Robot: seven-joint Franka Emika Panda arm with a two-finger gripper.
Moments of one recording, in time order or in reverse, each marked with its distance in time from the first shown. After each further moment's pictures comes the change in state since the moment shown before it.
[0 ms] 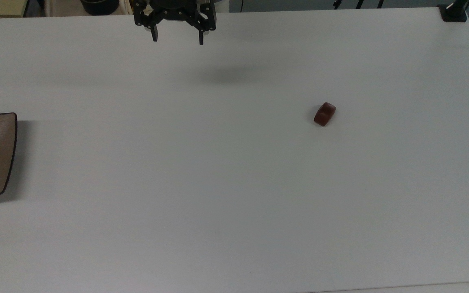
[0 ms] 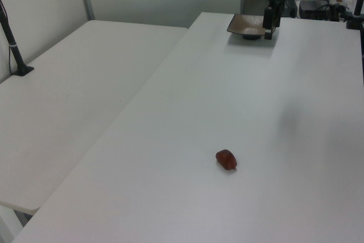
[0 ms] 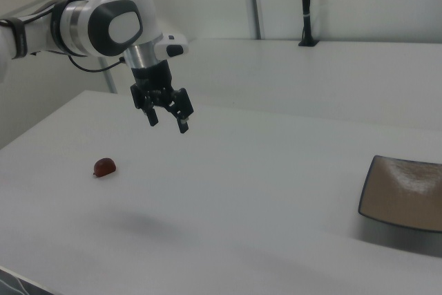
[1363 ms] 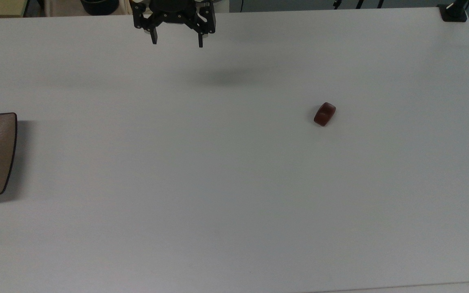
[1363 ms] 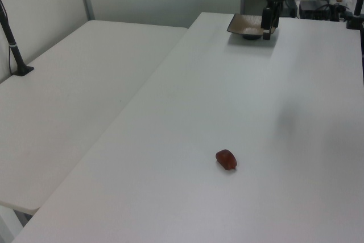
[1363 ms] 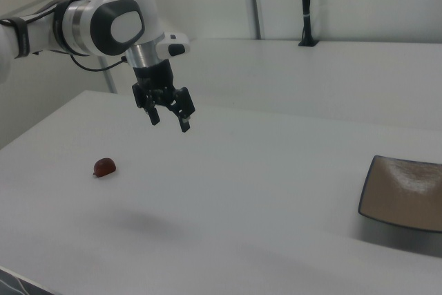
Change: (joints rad) arm -0.001 0.013 0.000 0.015 0.000 0.001 0.000
